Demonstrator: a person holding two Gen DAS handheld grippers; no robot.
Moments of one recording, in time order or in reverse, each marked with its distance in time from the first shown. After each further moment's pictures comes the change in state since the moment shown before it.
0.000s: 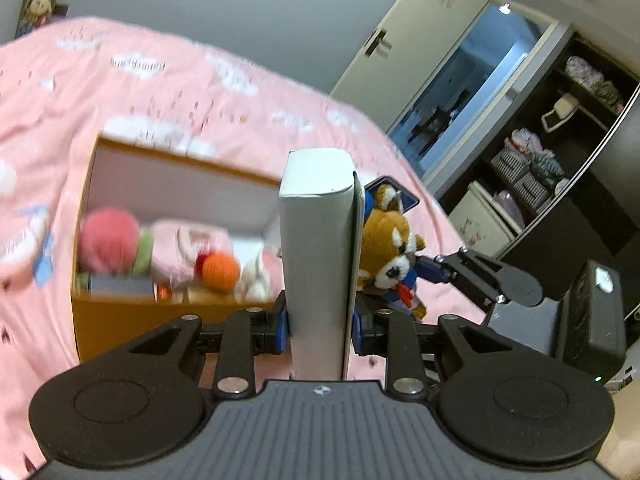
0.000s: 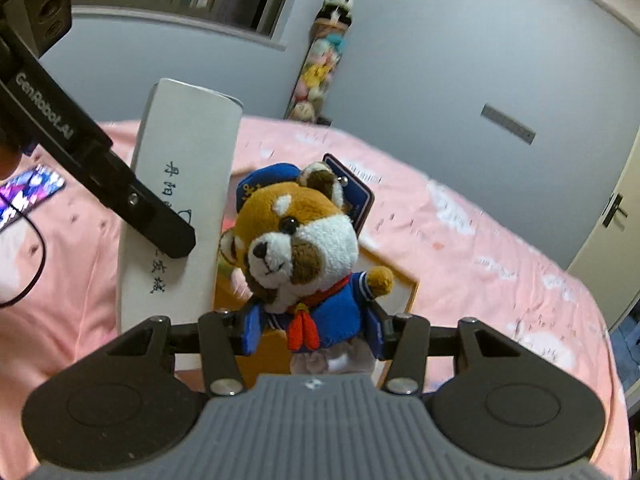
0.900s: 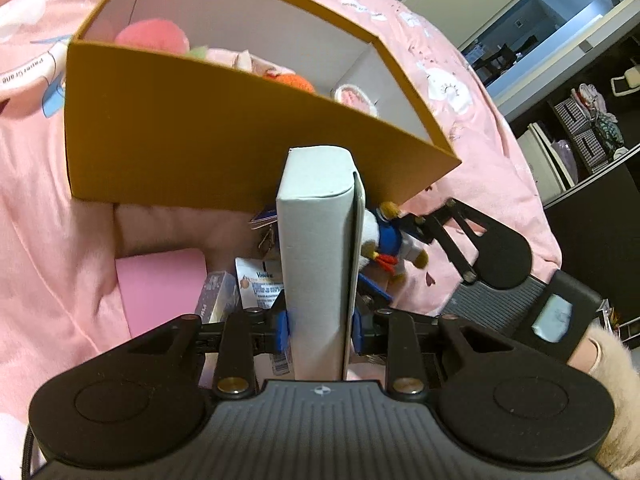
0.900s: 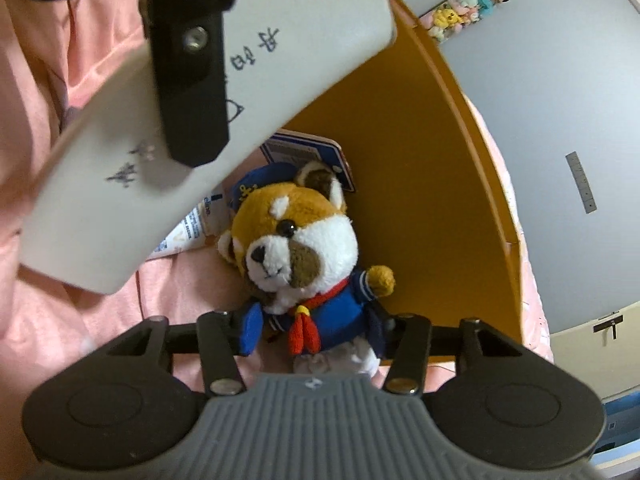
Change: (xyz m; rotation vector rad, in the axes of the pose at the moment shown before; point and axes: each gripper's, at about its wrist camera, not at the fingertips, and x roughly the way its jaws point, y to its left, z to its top) left arm 0.059 0.043 -0.086 -0.132 0.307 0.115; right arm 0.021 0.022 -0.156 -0.550 0.286 0.036
